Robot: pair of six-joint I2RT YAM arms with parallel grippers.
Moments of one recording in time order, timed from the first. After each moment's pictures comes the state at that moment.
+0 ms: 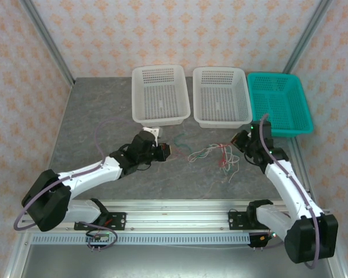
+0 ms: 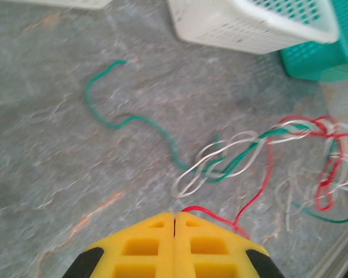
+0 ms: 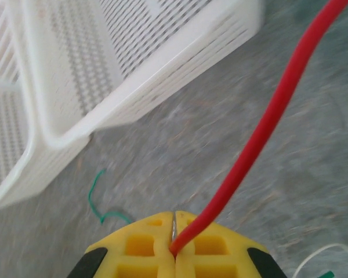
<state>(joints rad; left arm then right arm) -0.67 1.29 0.68 0.00 0.10 -0.71 0.17 0.99 0.70 -0.47 -0.16 0.79</state>
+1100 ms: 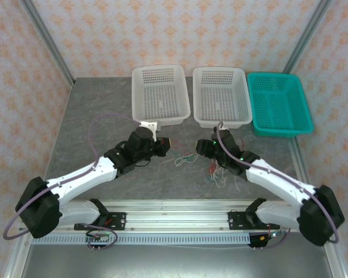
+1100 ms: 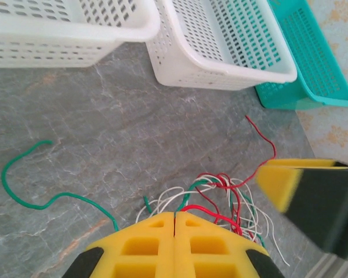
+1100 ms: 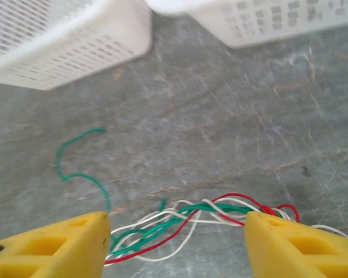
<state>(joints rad) -0.69 1.20 0.75 -0.09 0.00 -0.70 0.65 1.17 0.65 -0.25 0.12 0.71</state>
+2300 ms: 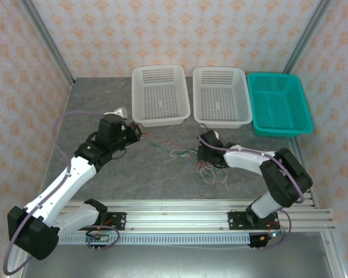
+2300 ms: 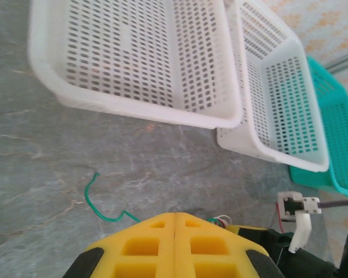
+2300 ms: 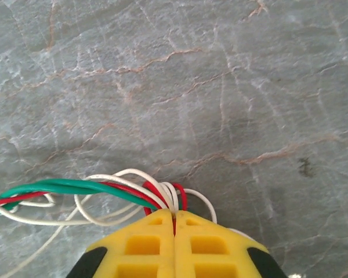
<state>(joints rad) -0.38 1.06 0.86 -0.38 0.08 -0.76 0.61 1.53 0.73 -0.25 0.08 0.62</state>
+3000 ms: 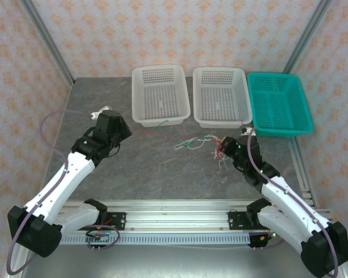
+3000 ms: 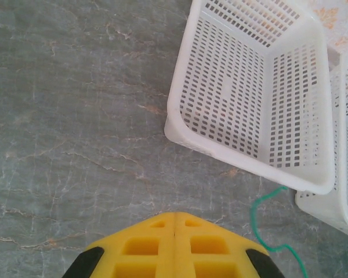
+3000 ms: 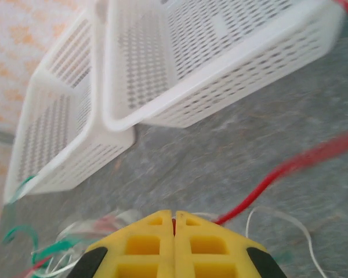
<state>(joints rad) -0.33 1.05 0.95 -0.62 -0.25 -0.83 0.40 0.81 0.47 -0.19 0.11 0.86</state>
